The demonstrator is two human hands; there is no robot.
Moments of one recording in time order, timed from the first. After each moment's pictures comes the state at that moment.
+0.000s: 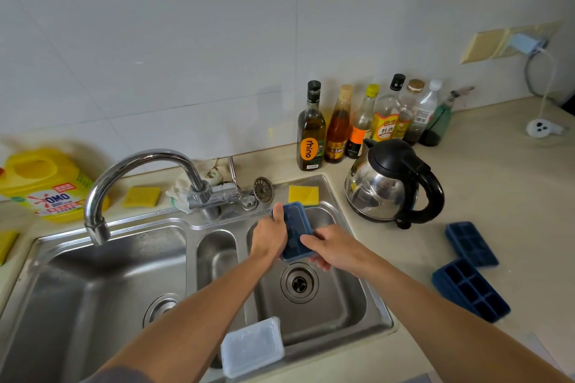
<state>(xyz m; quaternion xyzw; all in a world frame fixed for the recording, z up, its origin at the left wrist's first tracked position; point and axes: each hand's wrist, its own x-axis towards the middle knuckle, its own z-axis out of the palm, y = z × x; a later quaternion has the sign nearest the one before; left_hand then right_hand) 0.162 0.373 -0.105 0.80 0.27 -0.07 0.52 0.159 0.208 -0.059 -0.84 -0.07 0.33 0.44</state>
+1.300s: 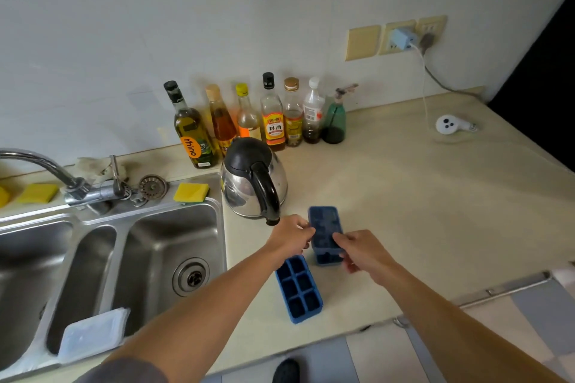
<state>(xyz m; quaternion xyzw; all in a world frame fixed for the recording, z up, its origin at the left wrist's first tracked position) 0.209 0.003 -0.090 0.81 0.19 -0.20 0.52 0.212 -0.179 -0.095 -0.79 0.13 0.28 0.53</state>
